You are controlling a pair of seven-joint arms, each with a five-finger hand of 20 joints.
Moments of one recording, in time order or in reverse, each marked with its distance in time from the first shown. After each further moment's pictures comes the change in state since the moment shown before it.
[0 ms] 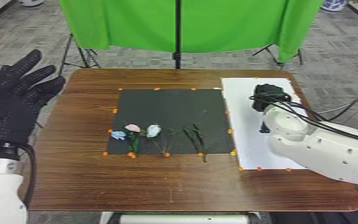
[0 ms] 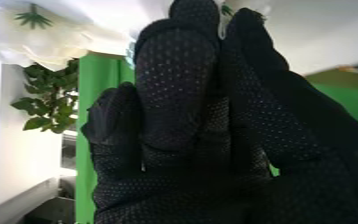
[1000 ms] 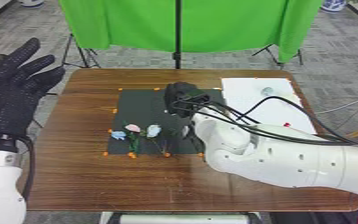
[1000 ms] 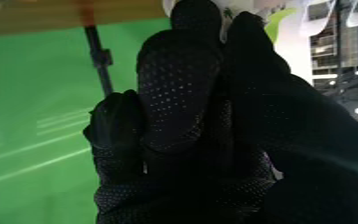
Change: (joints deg) left arm -2.9 1.3 0.2 0.3 0.2 -0.5 -0.2; right arm 2.0 -16.2 -1.6 -13.5 0.6 6.2 -7.5
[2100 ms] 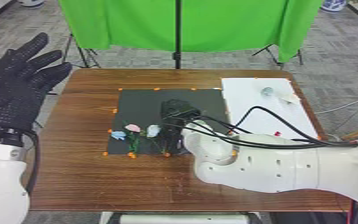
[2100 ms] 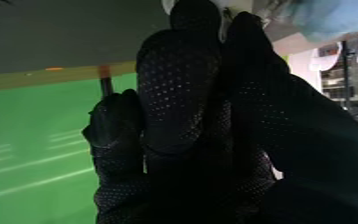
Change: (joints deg) left arm -3.4 1.1 2.0 1.4 0.2 -2.1 -0.4; right arm 0.7 -5.9 -6.6 4.8 2.1 -0.6 5.6
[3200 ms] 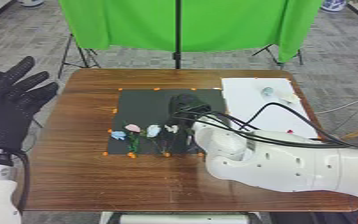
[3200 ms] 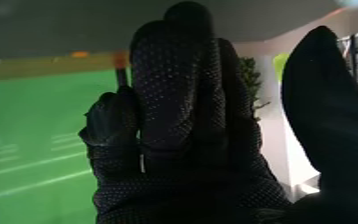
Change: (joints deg) left arm 10.6 -4.3 -5.1 -2.3 -0.4 3.0 0.5; right arm -0.2 6.3 4.0 -5.1 -0.1 -3.3 -1.0
